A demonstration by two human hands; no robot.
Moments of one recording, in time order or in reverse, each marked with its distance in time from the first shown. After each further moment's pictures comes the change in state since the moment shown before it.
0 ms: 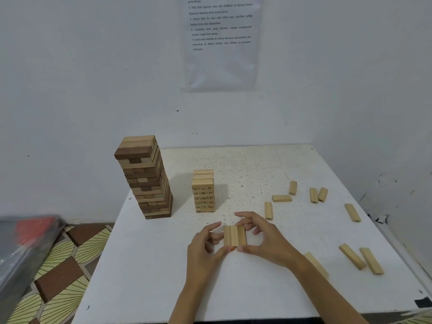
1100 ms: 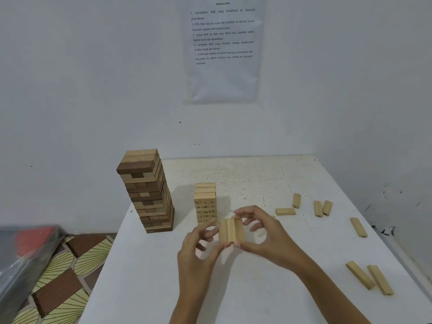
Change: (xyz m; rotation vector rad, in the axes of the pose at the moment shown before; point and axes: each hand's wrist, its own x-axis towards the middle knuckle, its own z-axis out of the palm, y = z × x) left_hand 0.003 0.056 -0.021 -0.055 0.155 0.123; right_hand 0.011 -0.059 -0.023 0.059 0.064 -0.101
